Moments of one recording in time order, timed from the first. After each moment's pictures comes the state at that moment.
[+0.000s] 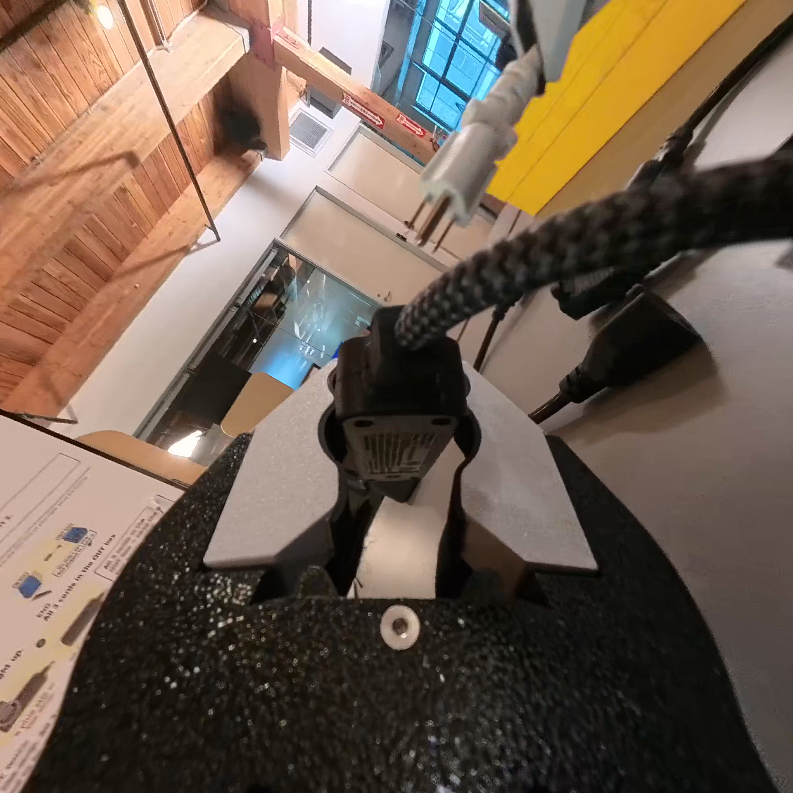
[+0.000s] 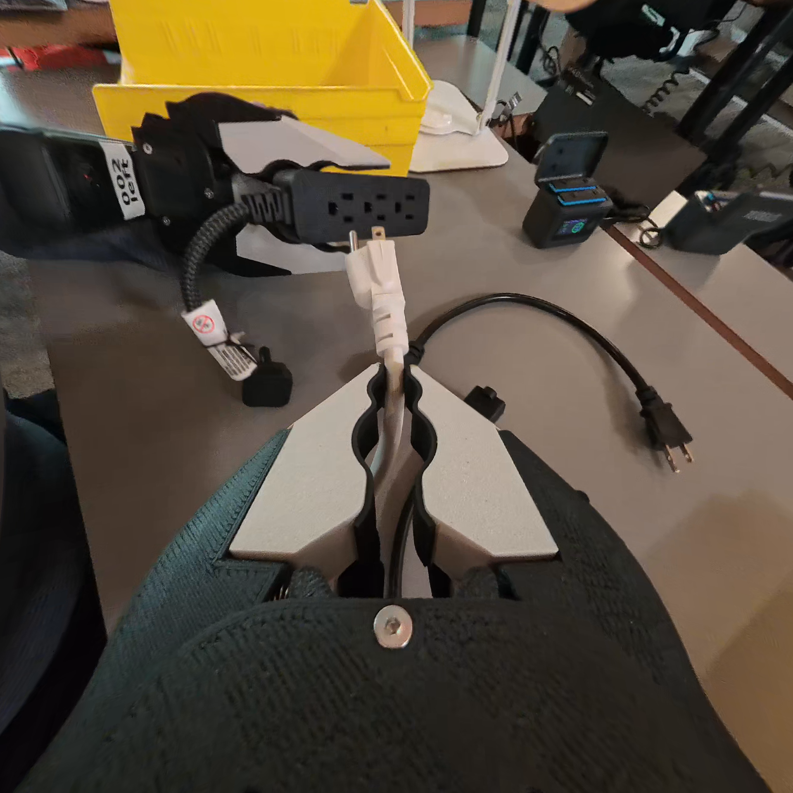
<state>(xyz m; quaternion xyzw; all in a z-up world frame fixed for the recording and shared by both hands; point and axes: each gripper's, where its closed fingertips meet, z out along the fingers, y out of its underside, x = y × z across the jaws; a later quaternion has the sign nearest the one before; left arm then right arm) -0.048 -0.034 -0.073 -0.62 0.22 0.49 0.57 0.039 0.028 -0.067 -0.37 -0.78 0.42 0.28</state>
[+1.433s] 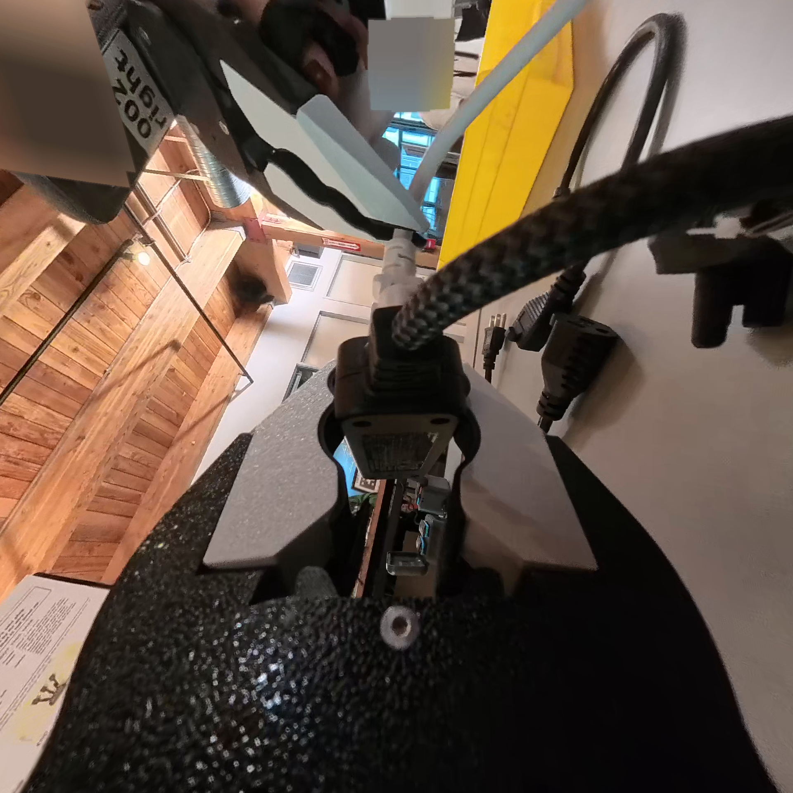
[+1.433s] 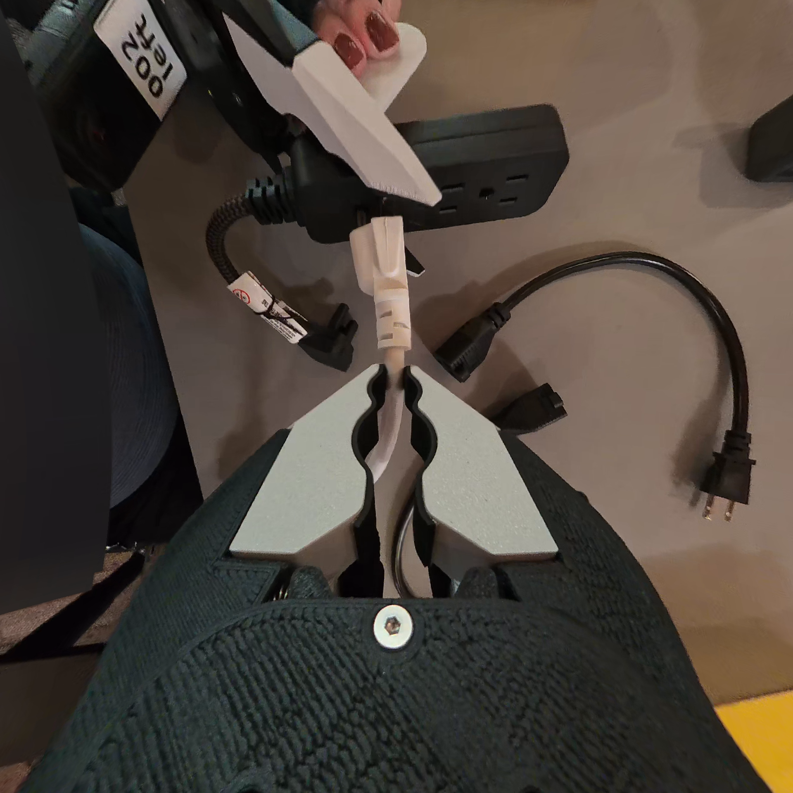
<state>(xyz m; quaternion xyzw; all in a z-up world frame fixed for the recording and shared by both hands) 0.007 -0.038 -0.074 -0.52 0.40 0.53 0.54 0.046 -0.010 -0.078 -0.30 -0.92 0.24 0.09</state>
